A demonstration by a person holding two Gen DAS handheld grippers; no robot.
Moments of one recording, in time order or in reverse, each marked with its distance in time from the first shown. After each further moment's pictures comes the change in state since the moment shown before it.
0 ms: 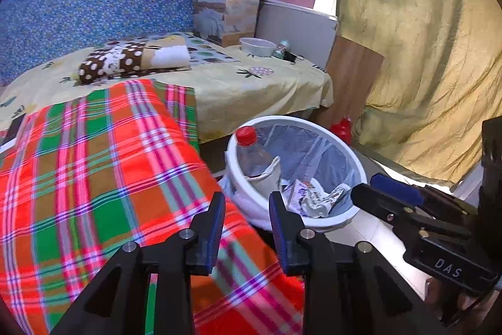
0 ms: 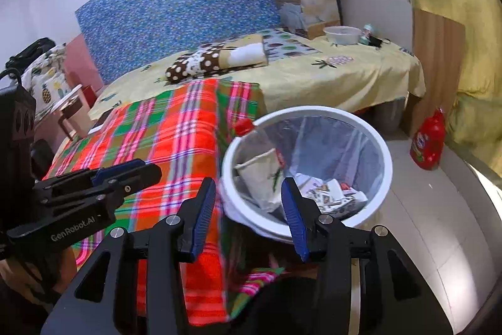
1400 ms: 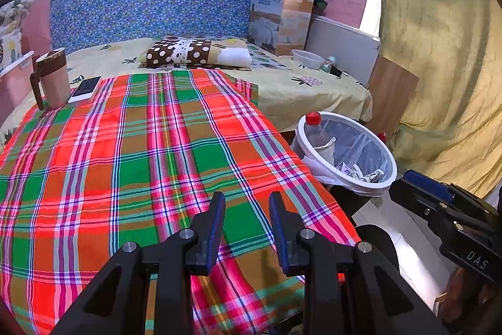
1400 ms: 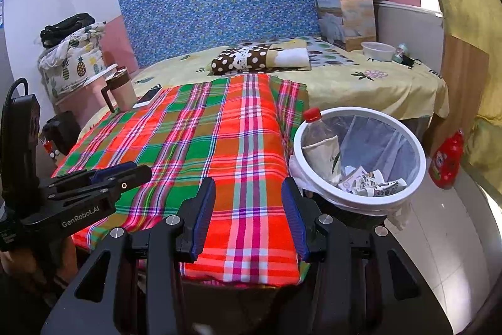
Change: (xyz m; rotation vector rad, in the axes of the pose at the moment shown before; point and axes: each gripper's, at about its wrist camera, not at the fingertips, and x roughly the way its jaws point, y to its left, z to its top) left arm -0.088 0.057 -0.068 -0.135 -0.051 0.158; right arm -0.028 0.071 -0.036 -0.116 -0.021 0.073
